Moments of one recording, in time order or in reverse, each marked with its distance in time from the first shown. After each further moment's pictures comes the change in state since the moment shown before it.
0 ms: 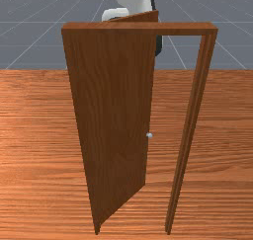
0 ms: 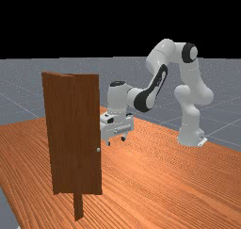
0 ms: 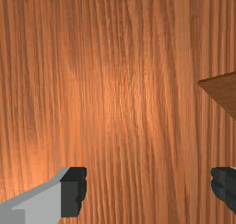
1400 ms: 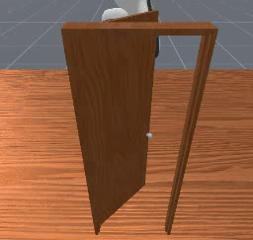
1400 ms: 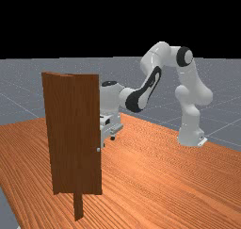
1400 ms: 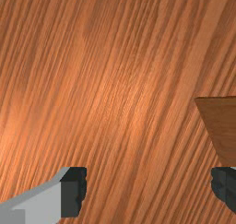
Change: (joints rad) arm -0.078 0.098 0.066 0.168 -0.050 -0.065 -0.385
